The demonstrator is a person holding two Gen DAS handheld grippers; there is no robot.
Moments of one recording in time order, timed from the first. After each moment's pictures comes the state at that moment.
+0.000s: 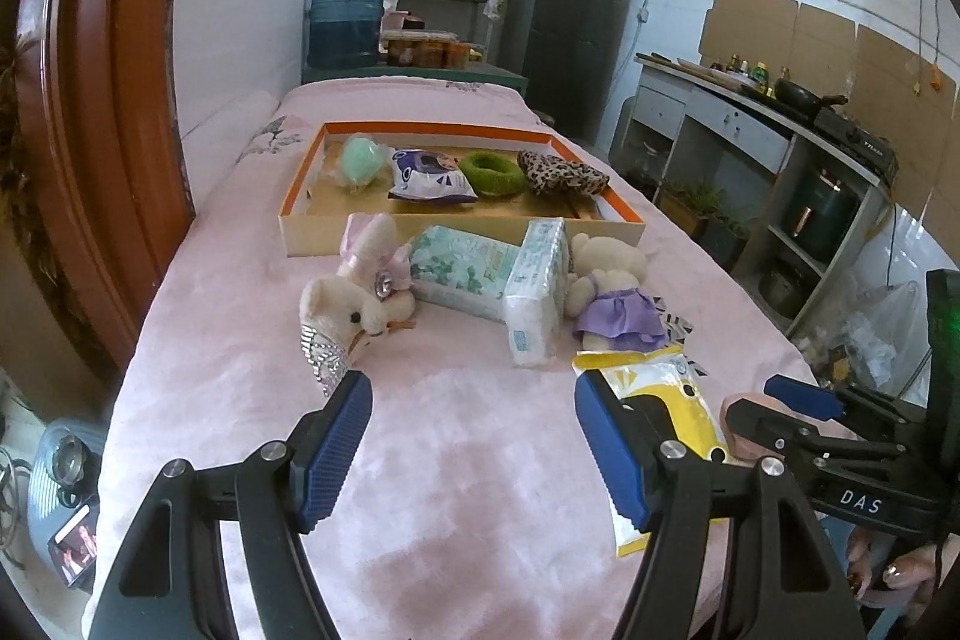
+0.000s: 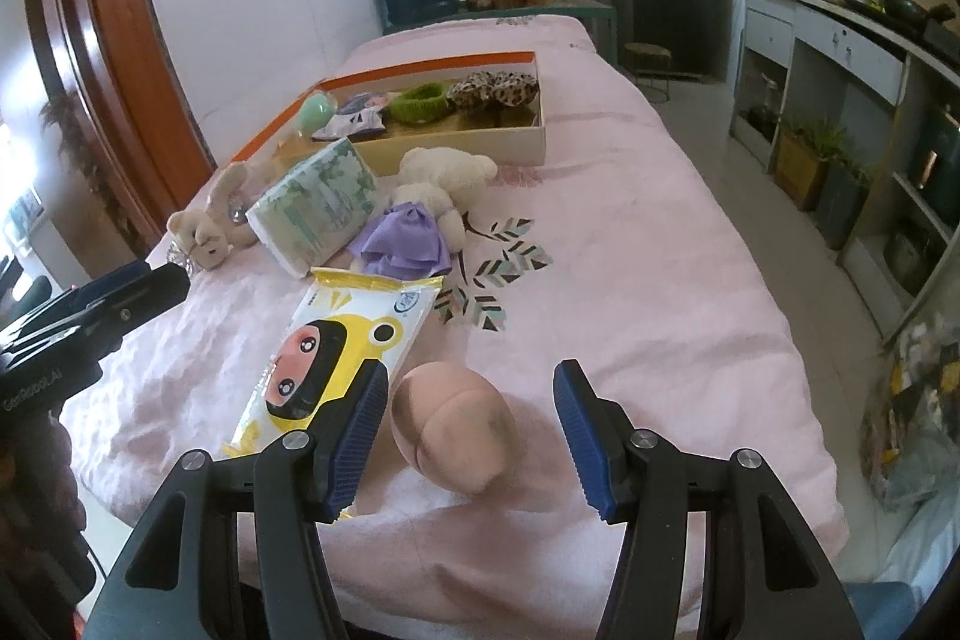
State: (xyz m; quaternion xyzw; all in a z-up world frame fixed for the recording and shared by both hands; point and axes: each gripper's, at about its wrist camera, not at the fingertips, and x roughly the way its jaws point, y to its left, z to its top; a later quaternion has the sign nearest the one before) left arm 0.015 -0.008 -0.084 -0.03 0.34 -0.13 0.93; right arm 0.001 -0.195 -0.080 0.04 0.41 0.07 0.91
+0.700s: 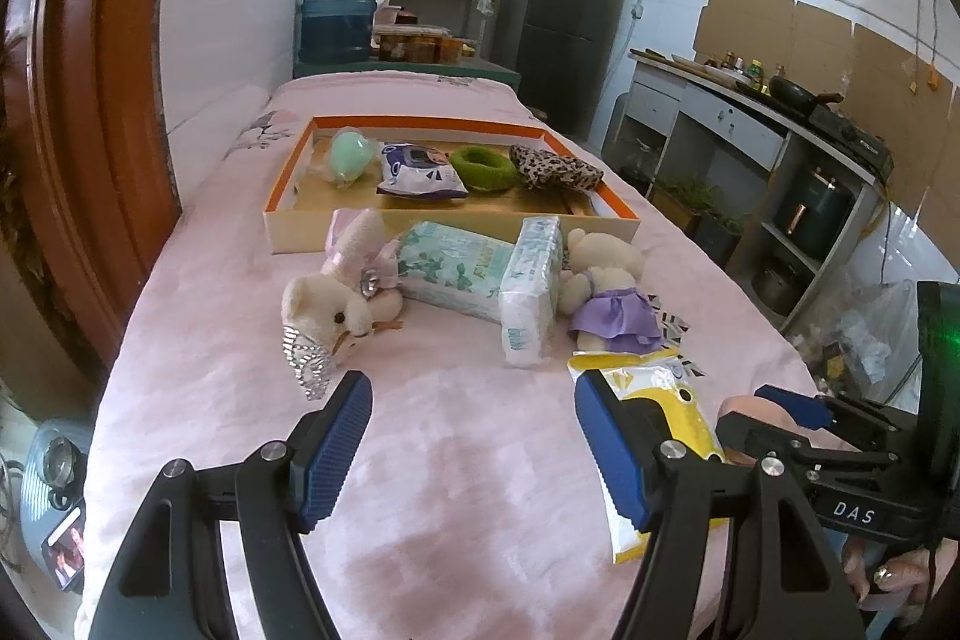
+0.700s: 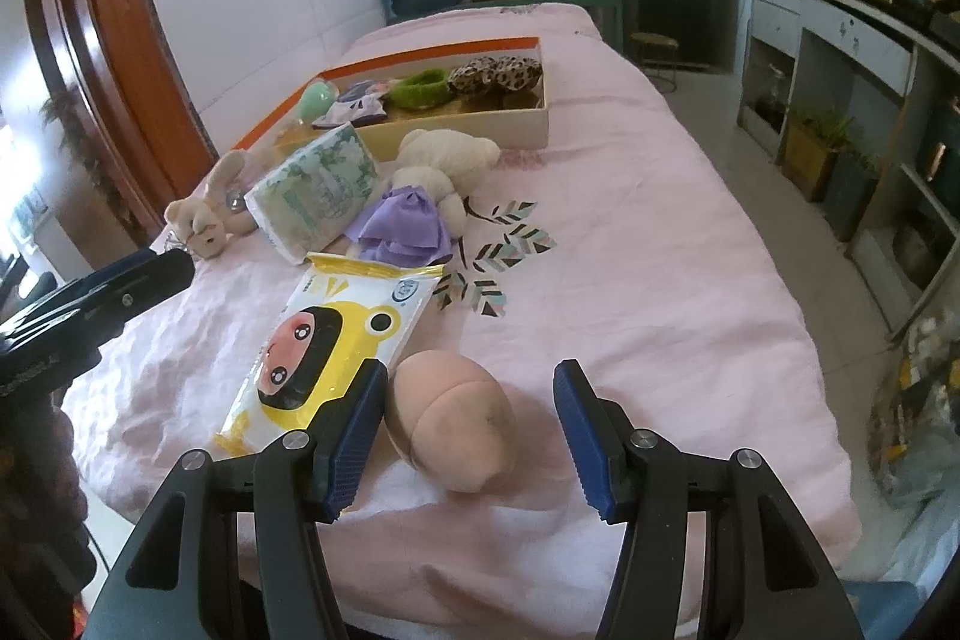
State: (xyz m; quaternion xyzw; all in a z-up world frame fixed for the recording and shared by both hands) left arm 0.019 -0.012 -0.089 -0.03 0.34 -0.14 0.93; right arm 0.006 -0.199 -0.091 0.05 0.42 0.08 0.90
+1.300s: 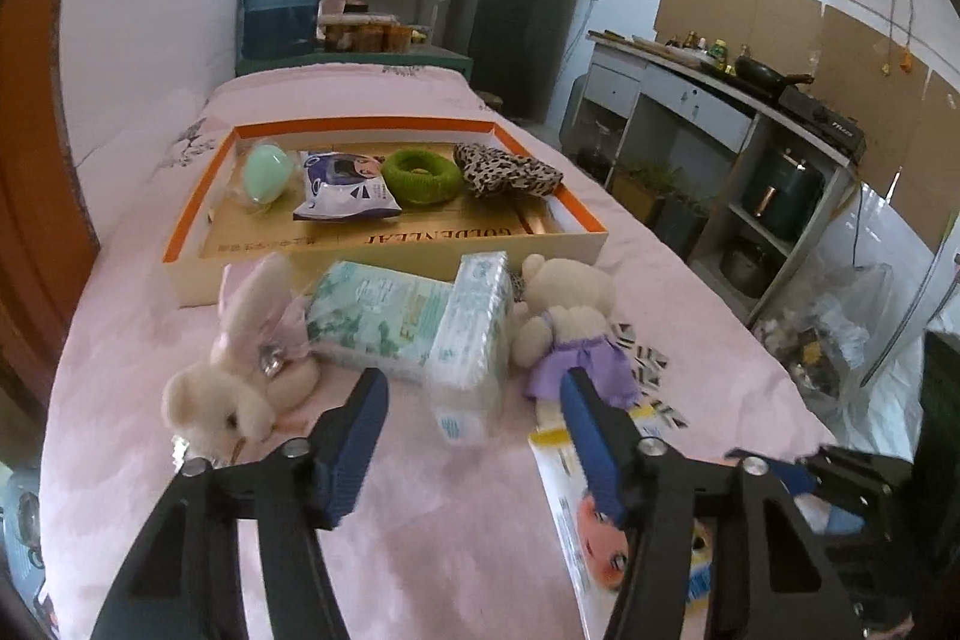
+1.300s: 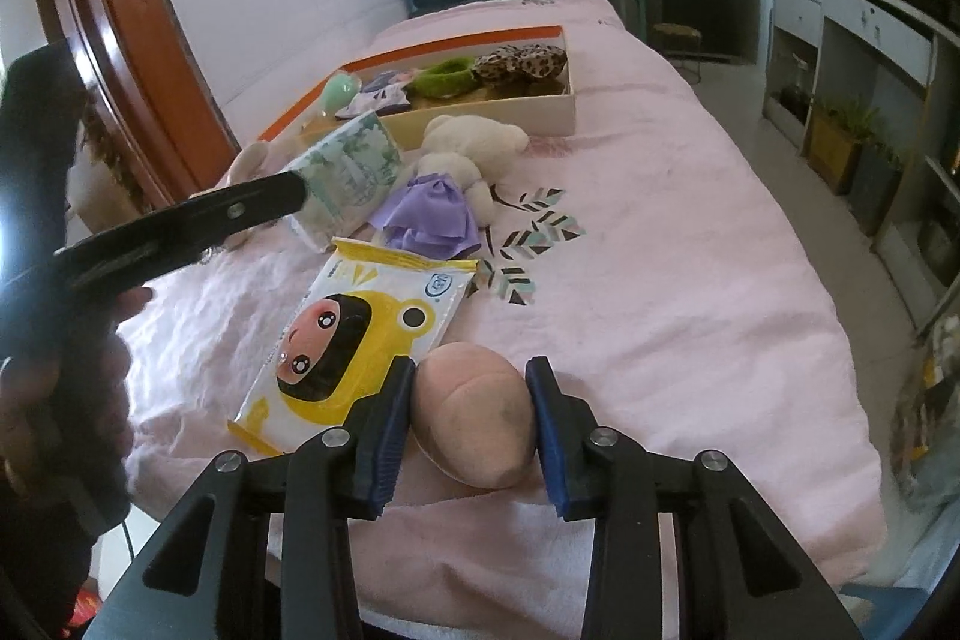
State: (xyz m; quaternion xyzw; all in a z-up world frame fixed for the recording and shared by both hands) left arm 0.066 -0.046 -0.089 -0.02 0.36 -0.20 0.91; right arm 0.008 -0.197 -0.096 0.06 0.42 0.11 0.90
